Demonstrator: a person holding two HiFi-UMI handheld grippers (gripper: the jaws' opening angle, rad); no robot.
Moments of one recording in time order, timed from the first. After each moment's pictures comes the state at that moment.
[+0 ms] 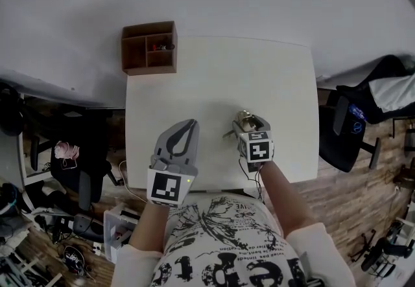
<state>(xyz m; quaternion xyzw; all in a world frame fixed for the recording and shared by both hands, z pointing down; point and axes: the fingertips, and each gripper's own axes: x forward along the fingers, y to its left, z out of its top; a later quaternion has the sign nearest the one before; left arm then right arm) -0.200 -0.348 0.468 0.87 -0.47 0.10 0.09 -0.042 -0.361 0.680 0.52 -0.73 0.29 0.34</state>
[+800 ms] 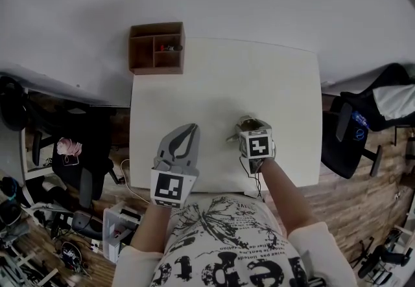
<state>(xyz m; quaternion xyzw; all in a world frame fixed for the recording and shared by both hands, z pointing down) -0.217 -0.347 0.493 0.86 -0.49 0.11 0.09 -0.044 -0.362 0.703 0.50 -0.70 0.32 0.39</state>
